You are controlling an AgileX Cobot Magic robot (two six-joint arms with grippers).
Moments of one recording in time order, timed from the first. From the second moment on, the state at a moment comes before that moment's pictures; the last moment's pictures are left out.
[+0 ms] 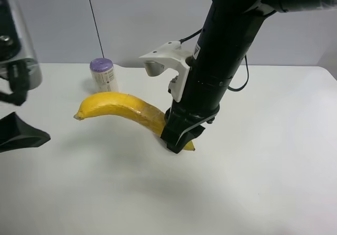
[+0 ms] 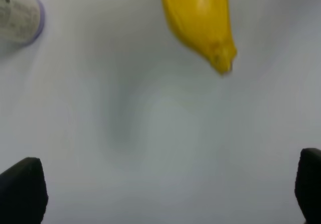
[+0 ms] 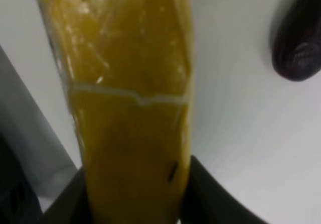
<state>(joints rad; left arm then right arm) -0.82 1.03 -0.95 0.19 1.02 0.25 0.74 1.66 -1.23 0.30 1.12 -0.46</state>
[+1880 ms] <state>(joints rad) -0.82 1.33 -0.97 0.11 0.80 0.39 0.74 1.71 -1.24 0.42 1.11 -0.46</state>
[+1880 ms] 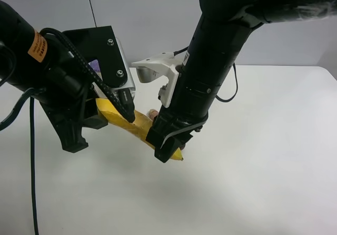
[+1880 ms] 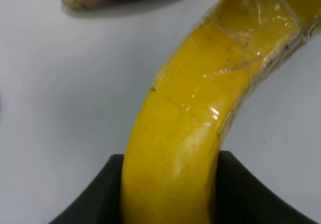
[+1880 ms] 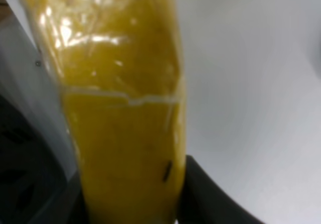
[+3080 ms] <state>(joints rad) -0.82 1.33 -0.97 0.10 0.79 0.39 0.74 1.54 -1.24 0.32 1.21 -0.40</state>
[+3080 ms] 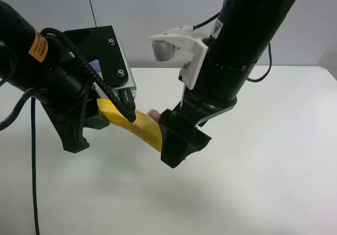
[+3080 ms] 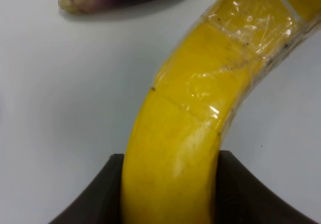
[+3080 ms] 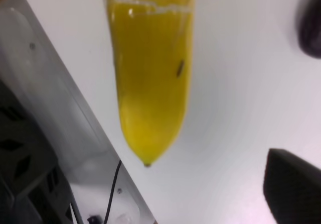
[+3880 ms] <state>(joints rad) -0.82 1.33 -0.97 0.10 0.79 0.39 0.74 0.86 -0.79 0.30 1.22 -0.32</state>
